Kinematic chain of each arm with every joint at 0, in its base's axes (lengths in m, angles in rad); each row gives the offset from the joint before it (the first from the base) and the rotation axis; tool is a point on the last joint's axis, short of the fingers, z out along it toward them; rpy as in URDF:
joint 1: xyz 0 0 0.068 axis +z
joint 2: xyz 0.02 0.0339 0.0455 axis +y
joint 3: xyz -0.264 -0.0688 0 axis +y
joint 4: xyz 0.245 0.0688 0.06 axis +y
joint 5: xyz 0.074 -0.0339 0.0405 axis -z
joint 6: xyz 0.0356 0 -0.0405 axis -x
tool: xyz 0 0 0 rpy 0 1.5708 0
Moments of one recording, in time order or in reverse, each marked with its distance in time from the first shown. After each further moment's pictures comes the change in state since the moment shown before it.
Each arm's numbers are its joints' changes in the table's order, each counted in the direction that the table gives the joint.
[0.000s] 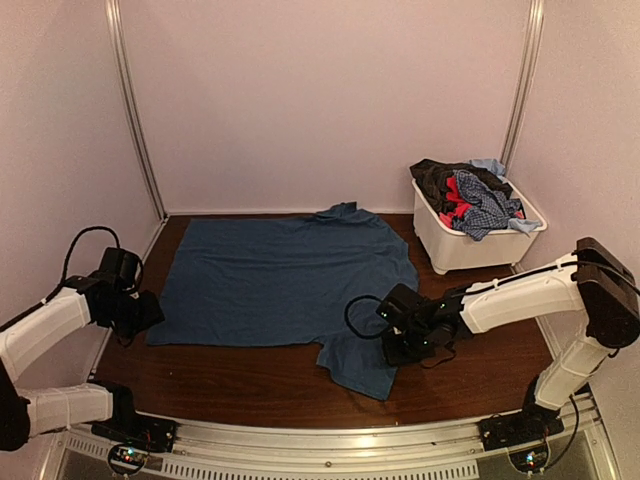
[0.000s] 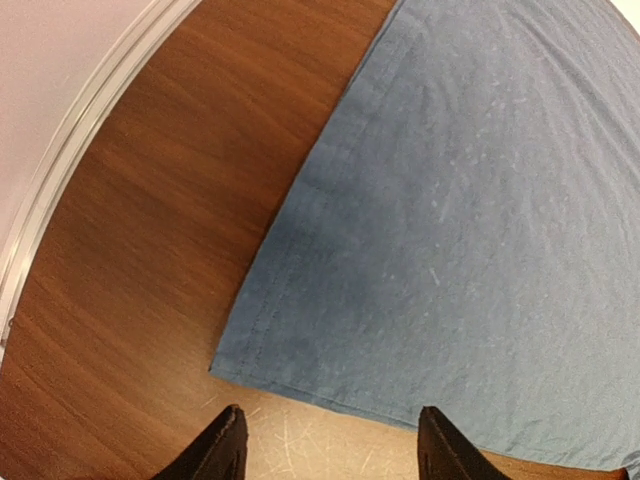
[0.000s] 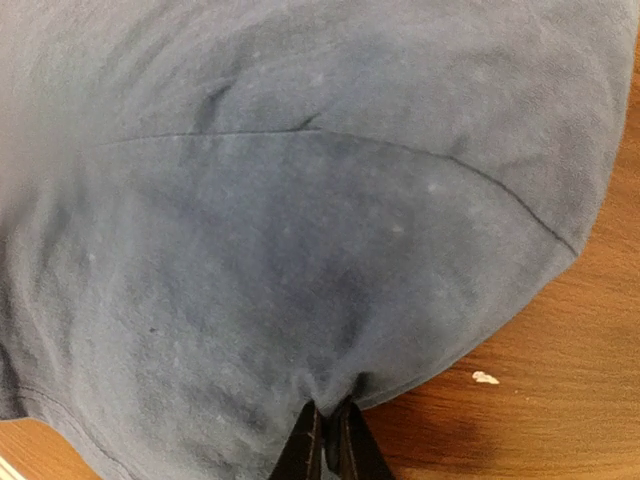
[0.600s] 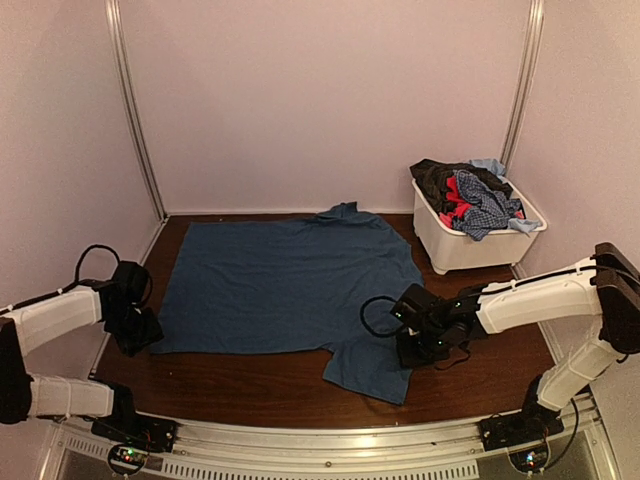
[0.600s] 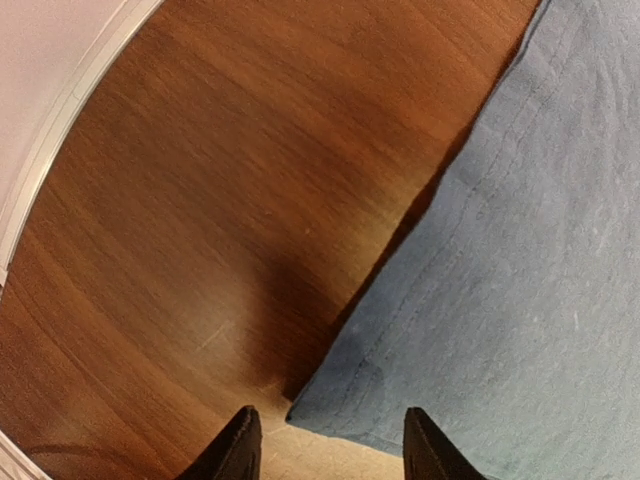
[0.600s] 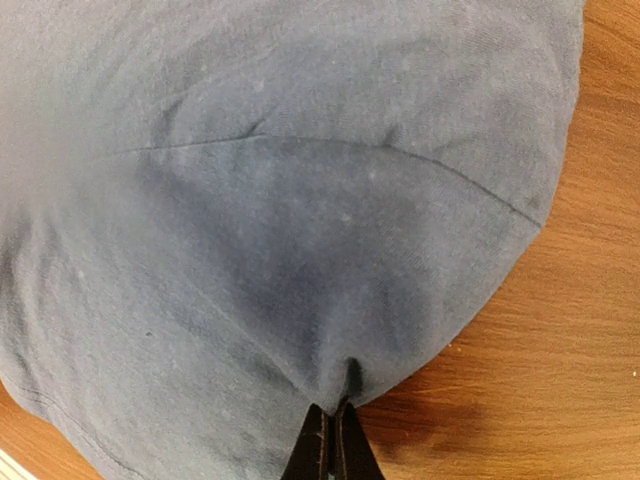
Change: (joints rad) left arm 0.008 0.136 0.050 0.044 -0.072 0.114; right arm -0.037 -0.100 0.061 0.074 0.000 -0.033
